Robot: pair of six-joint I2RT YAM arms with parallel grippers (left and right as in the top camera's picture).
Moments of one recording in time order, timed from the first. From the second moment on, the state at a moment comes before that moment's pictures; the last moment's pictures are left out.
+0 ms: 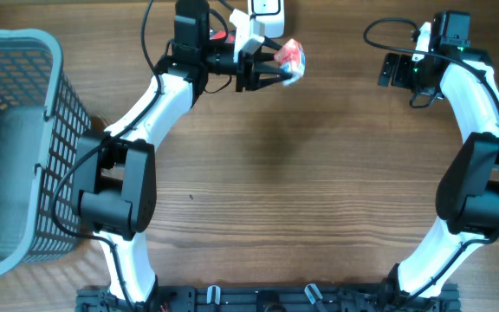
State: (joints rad) left arm -0.28 2.06 1.51 0.13 1.25 0.21; right arm -0.16 2.01 1.57 -0.70 -0.08 0.07
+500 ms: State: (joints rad) left arm -0.30 2.06 1.51 -0.14 0.49 -0.18; right arm -0.16 2.01 1.57 -0.69 -0.10 0.07
